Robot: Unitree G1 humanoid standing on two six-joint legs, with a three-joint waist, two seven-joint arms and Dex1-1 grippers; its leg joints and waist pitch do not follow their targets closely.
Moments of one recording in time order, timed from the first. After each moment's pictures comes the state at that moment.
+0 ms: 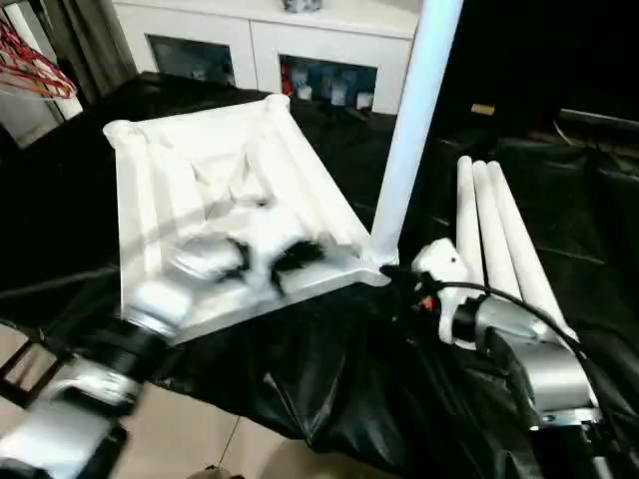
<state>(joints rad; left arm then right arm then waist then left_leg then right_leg) -0.68 0.23 -0.20 0.43 0.13 0.28 -0.81 -0.21 -0.51 0.06 0.08 0.26 0.38 0.90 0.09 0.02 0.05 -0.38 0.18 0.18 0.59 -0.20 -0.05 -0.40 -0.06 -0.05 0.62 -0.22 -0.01</state>
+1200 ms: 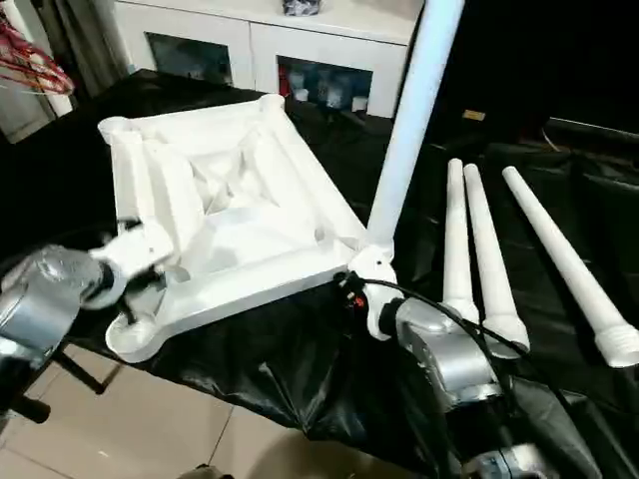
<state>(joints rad) -0.48 0.63 -0.29 0.21 0.35 0.65 -0.87 -0.36 -0.27 0.18 0.33 0.13 0.36 0.67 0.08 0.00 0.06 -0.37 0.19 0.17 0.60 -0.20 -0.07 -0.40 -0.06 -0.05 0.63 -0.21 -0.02</state>
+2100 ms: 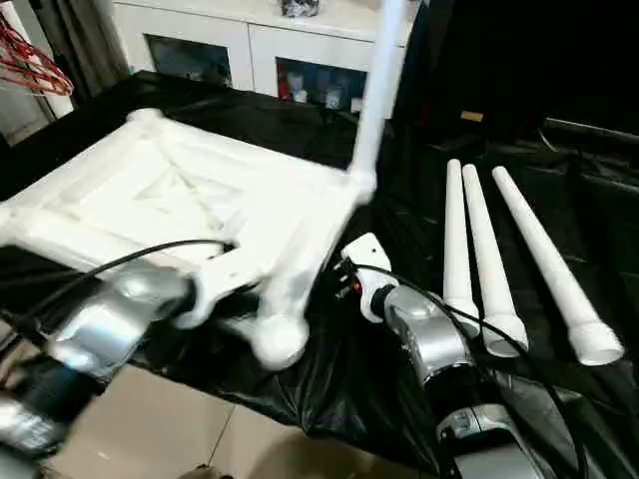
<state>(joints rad) -0.55 0.33 -0.40 0.24 0.18 0.52 -0.92 -0.50 -0.20 0.15 0.66 0.06 0.18 0.57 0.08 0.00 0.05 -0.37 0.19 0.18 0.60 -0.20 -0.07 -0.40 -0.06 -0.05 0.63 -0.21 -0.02</state>
